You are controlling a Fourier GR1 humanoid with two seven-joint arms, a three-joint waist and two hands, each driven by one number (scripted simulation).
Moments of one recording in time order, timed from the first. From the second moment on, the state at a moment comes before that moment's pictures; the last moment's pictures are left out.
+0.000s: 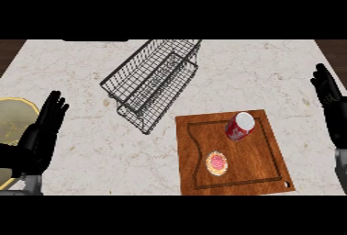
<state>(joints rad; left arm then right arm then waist) 0.00 0.40 -0.10 -1.58 0.28 0.21 -0.02 -0.17 -0.52 0.06 -1.52 -0.12 -0.20 0.02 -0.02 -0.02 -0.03</state>
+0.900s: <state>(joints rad) -0.06 0.42 -0.11 -1.54 0.31 0.11 0.14 -0.18 -0.31 0.30 -1.75 0.29 -0.51 0.23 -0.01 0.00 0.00</state>
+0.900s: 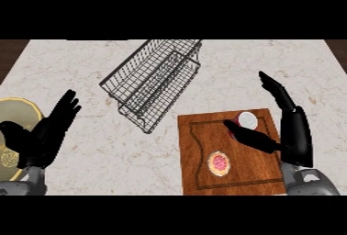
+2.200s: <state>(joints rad) -0.06 0.38 -0.11 -1.56 0.28 0.10 0.17 -0.44 -0.43 0.58 -1.91 0.49 0.22 1.09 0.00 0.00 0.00</state>
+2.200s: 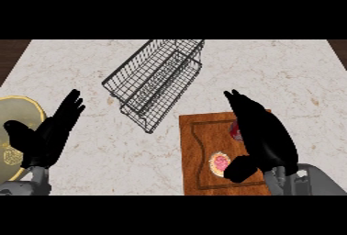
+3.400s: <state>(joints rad) -0.07 0.32 -0.02 -1.54 0.21 0.01 0.18 -0.31 -0.32 0.44 -1.61 0.79 0.24 0.88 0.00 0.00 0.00</state>
